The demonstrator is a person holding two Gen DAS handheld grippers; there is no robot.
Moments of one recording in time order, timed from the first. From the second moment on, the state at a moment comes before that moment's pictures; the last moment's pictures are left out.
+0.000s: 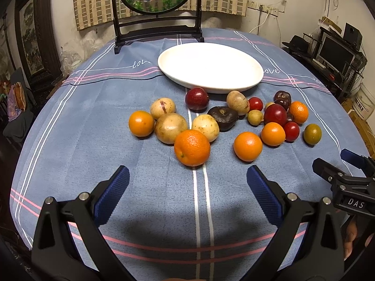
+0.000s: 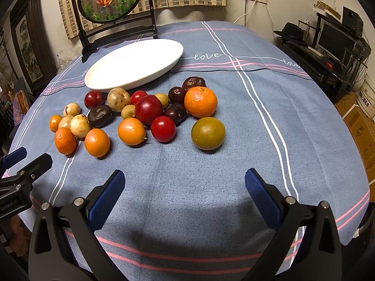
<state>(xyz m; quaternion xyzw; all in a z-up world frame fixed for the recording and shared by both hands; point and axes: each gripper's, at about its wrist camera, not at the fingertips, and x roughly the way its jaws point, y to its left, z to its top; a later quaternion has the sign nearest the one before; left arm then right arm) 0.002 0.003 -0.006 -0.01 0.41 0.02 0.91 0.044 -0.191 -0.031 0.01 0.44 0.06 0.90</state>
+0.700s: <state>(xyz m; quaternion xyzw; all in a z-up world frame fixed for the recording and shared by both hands) 0.003 0.005 -0.010 -0.02 0.42 0.02 0.91 0.045 -0.191 -0.032 0.01 0.44 0.06 0.89</state>
